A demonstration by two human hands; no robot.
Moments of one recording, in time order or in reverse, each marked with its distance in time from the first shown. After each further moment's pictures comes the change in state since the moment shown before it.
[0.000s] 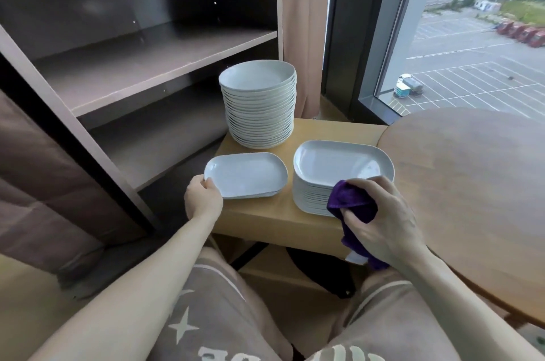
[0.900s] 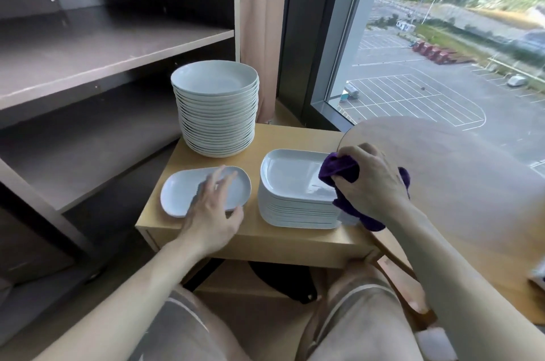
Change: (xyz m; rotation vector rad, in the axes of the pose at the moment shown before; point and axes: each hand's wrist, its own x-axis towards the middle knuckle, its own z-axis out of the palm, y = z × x) left_hand -0.040 0.035 0.018 0.242 -0.546 0.735; right_hand 0.077 0.001 -0.038 -0.349 -0.013 0.098
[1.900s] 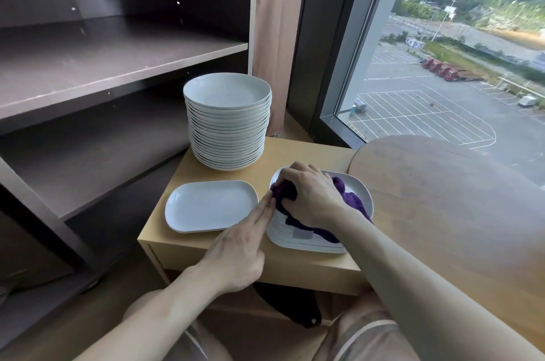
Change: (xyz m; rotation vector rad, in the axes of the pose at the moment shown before) left_hand -0.010 0.030 0.007 -0.053 -0.246 0.242; right_hand 0.043 -0.079 0.066 -0.059 -0.285 -0.321
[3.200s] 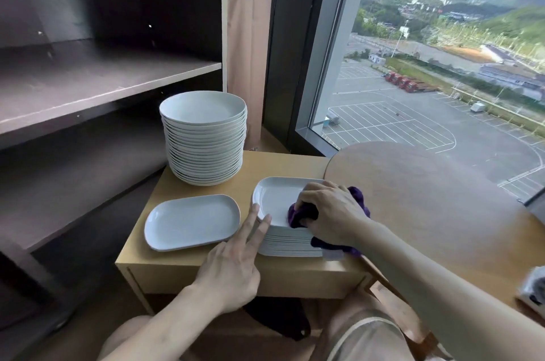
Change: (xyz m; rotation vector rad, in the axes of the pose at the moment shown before) left_hand 0.000 0.002 0.022 0.229 -0.008 -0.020; right_hand -0.054 0.041 -0.032 -0.122 -0.046 0.054
